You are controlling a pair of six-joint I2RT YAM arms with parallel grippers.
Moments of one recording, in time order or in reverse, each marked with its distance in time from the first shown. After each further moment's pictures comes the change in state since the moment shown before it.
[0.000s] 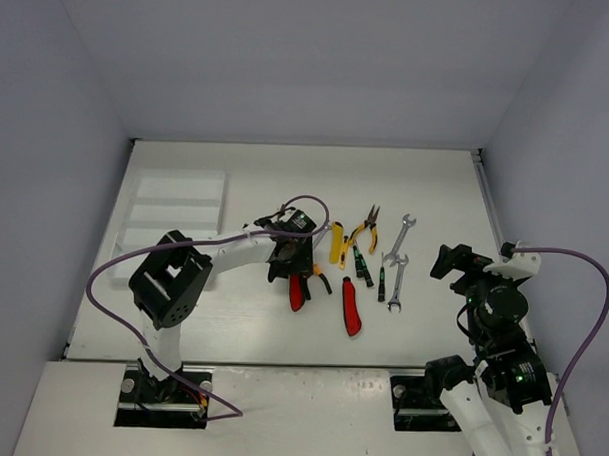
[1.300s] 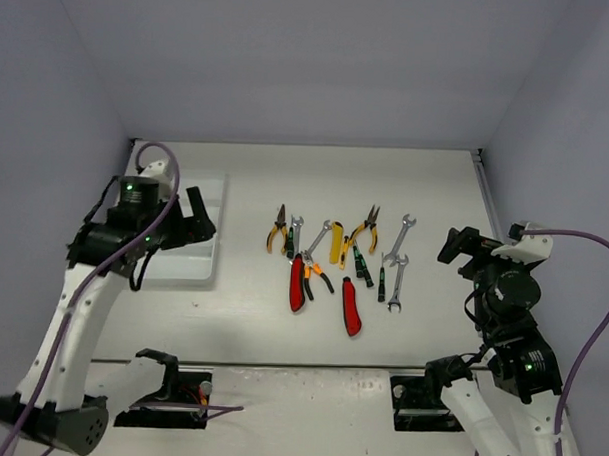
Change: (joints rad) left arm 0.505 -0.823 -0.002 -0.426 0.113 0.323; right arm -0.005 0.127 0.139 0.024 0.015 -0.074
